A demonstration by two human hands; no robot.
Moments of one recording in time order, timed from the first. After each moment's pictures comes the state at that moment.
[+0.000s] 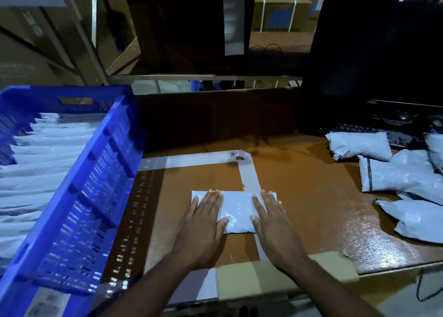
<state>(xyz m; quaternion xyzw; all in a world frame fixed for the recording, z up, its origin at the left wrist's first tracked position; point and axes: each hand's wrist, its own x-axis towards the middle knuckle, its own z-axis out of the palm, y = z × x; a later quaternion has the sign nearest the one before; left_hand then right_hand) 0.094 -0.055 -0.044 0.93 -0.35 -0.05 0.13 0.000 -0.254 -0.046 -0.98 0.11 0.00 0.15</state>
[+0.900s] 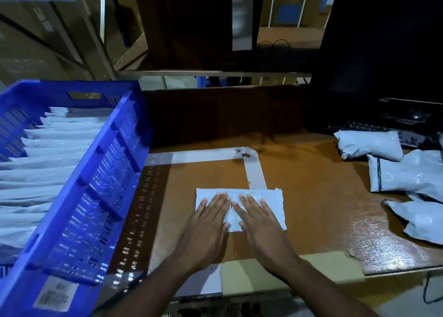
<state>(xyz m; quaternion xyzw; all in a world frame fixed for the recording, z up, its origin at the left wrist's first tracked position) 0.086 -0.044 -0.057 0.91 -0.40 -0.03 0.12 0.012 -0.225 -0.055 -0.99 -0.01 -0.04 0.10</state>
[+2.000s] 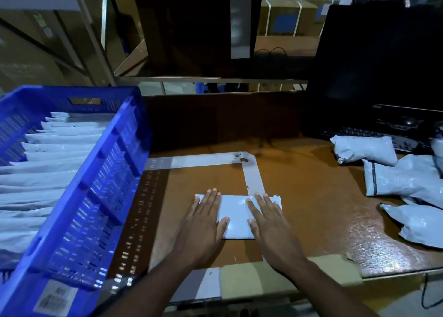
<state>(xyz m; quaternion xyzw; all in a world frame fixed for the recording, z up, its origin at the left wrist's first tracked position) 0.098 -0.048 -0.052 0.94 -0.33 -0.04 0.11 0.004 -0.245 -0.047 -0.99 0.06 -0.02 0.14</state>
